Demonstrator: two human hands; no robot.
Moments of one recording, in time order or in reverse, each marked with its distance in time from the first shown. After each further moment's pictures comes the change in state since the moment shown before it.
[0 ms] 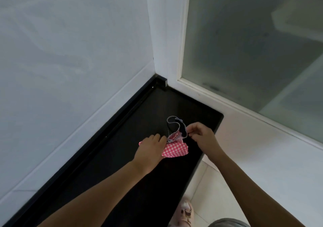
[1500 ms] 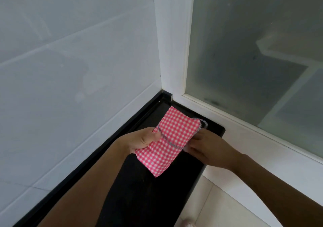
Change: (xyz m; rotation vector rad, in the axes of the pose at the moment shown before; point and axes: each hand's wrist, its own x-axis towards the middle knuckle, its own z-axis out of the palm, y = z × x) left_hand -0.011 -0.034 -0.104 -1.472 -0.482 0.006; right_hand -0.034 -0.071 -0.035 -0.886 -0.320 -1.060
